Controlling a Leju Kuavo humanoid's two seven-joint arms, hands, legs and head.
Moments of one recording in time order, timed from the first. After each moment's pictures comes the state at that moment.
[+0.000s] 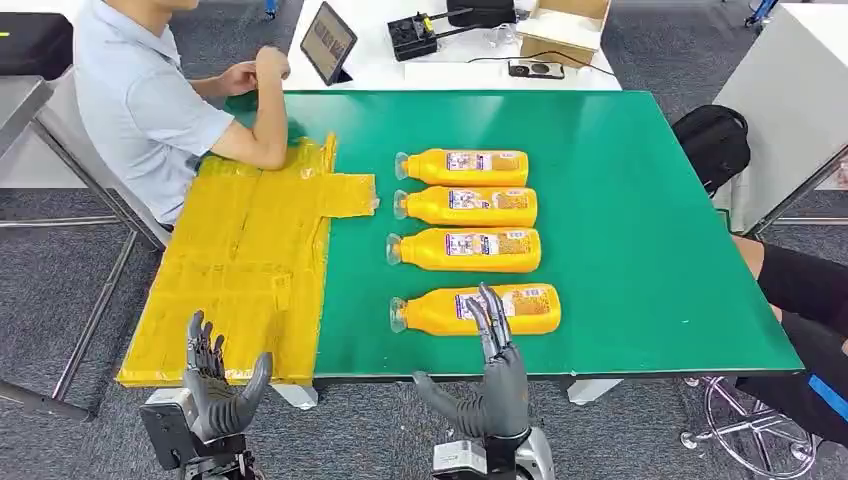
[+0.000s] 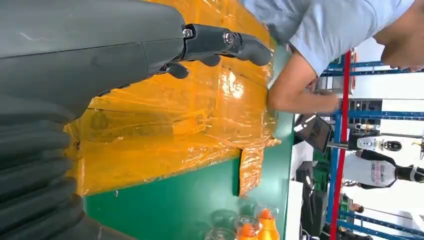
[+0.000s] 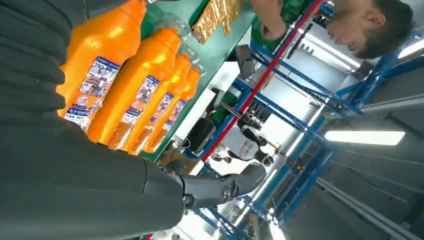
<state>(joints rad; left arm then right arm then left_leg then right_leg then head) 0.17 -0.28 -0.05 -1.44 -0.10 0.26 -0.69 0.09 0.13 0.41 -1.39 0.42 -0.70 -0.66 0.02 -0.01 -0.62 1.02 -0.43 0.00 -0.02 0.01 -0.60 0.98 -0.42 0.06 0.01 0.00</state>
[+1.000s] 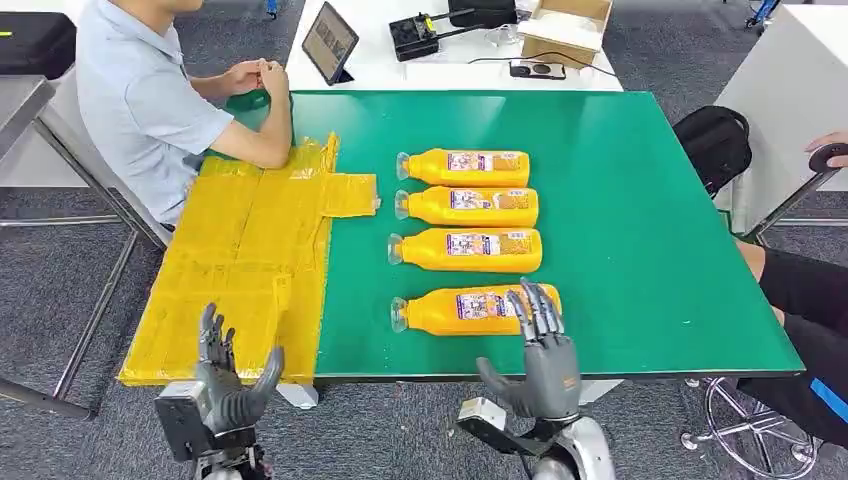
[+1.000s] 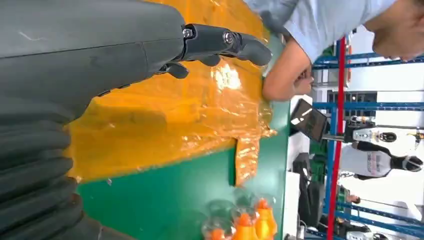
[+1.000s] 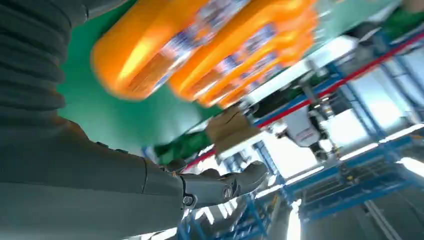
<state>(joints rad) 0.13 -0.29 -0.09 -1.40 -0.11 0.29 -0.70 0.09 0.03 0.17 -1.37 0.85 -0.68 -0.36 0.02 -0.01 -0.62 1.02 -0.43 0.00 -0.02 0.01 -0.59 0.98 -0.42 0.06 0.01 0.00</state>
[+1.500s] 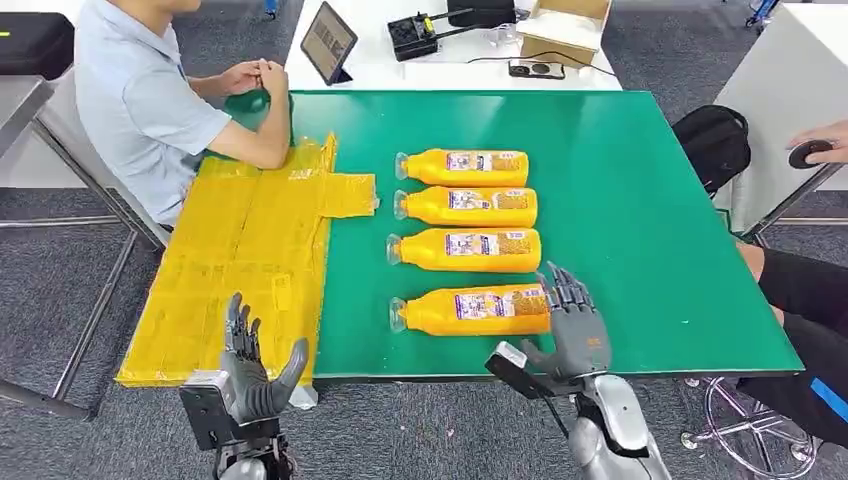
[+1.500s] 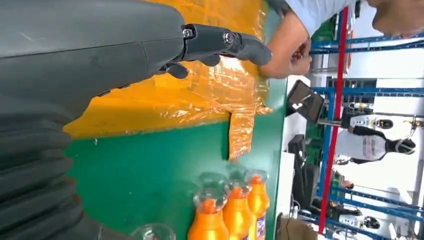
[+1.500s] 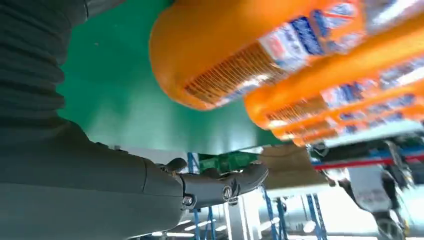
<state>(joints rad) 0.11 -0.29 -0.19 -1.38 -0.08 0.32 -0.69 -0.07 -0.06 0.09 -1.23 1.05 -0.42 -0.11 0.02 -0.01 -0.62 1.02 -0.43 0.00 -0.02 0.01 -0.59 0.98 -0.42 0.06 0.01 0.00</state>
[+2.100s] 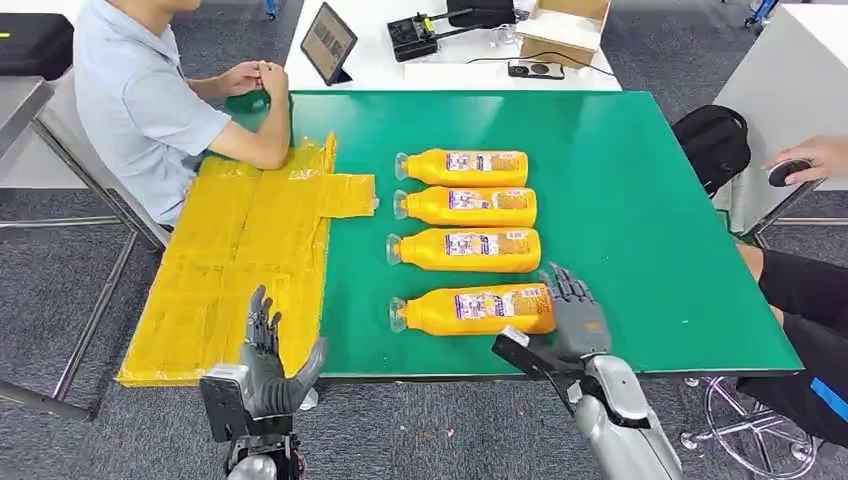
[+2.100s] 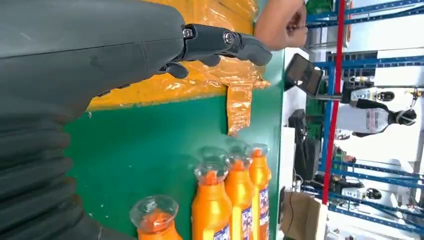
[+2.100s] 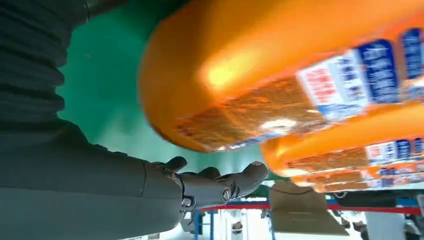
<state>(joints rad) 0.09 -0.29 -0.24 -1.37 -0.10 0.30 -0.66 -0.22 -0.09 0.12 -1.01 1.07 -0.37 -0.09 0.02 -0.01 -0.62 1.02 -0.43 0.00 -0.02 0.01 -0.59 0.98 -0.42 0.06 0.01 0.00</state>
